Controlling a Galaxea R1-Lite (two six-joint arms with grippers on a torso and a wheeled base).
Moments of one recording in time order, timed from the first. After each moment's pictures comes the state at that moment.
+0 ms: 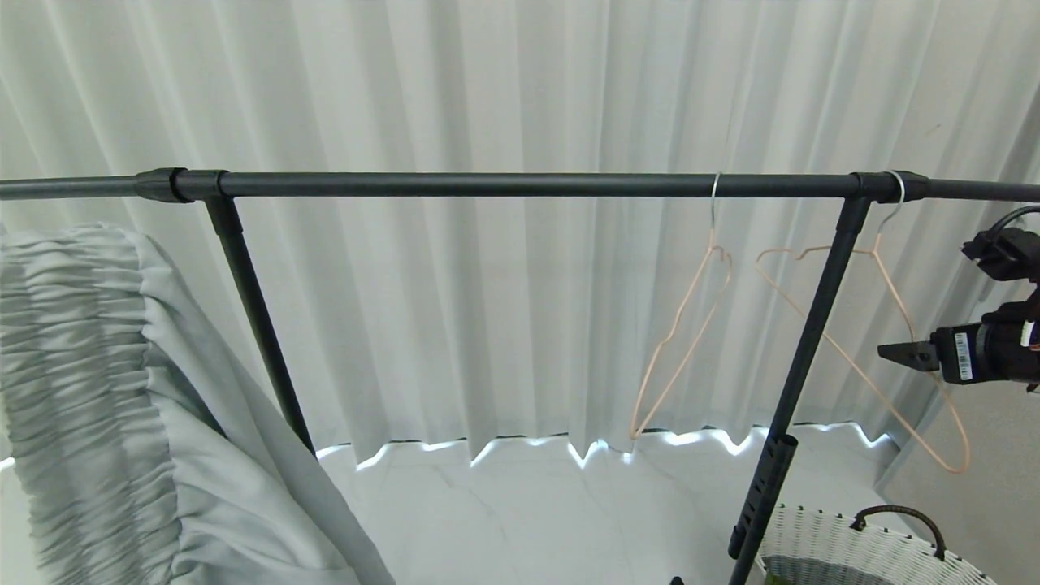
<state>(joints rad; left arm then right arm) -0.94 1.03 -1.22 0.47 0.48 0.09 -0.03 1.48 -0.94 0.01 0.05 -0.11</state>
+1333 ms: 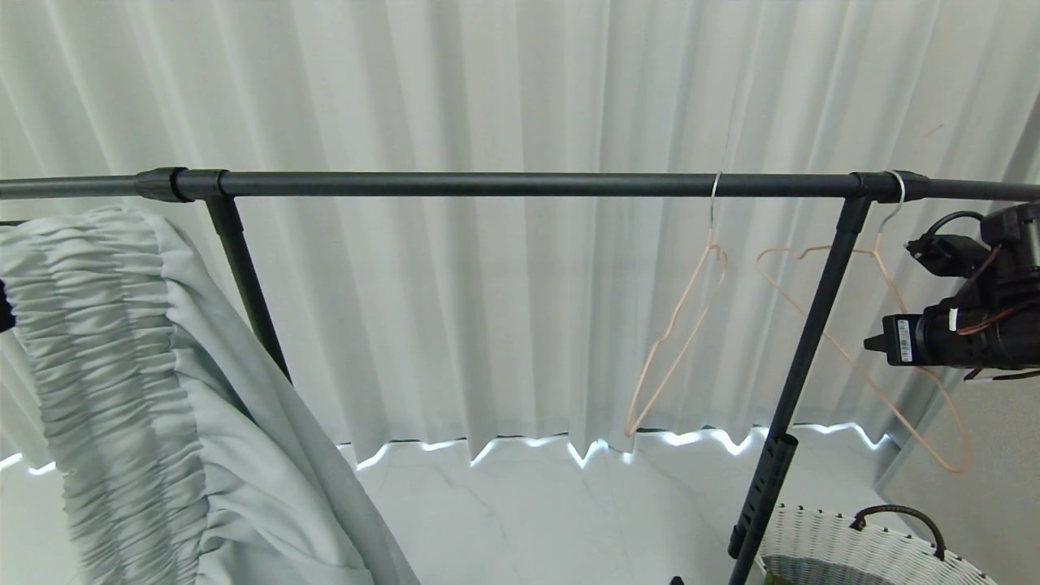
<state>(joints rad) -0.83 0.99 -1.09 0.25 0.34 0.21 0.02 1.65 -1.08 0.07 0.04 0.04</state>
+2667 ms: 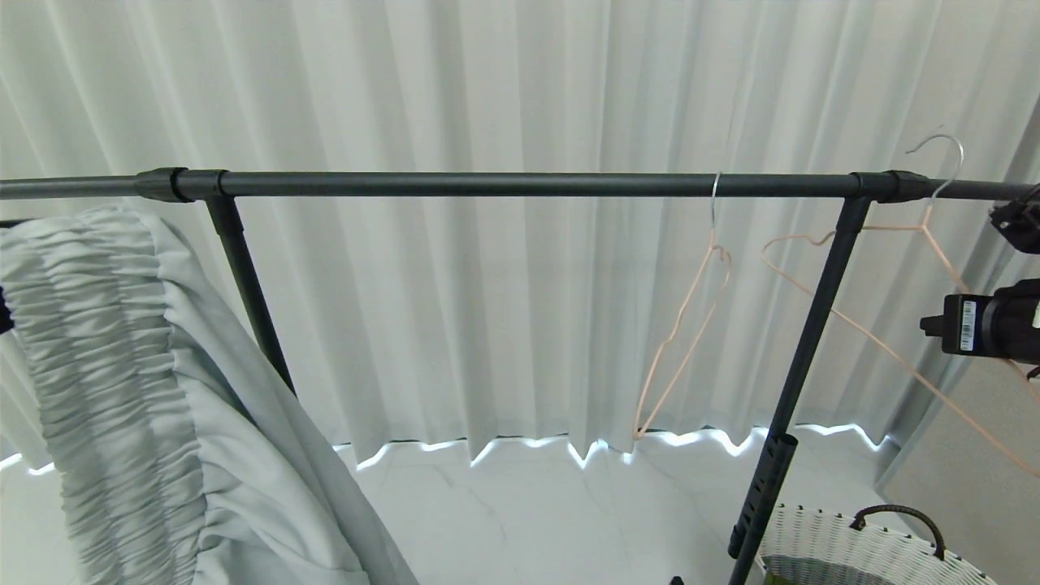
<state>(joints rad) -0.83 0.98 -1.05 0.19 0.35 0.29 0.03 1.42 -0.99 0.07 0.02 0.12</state>
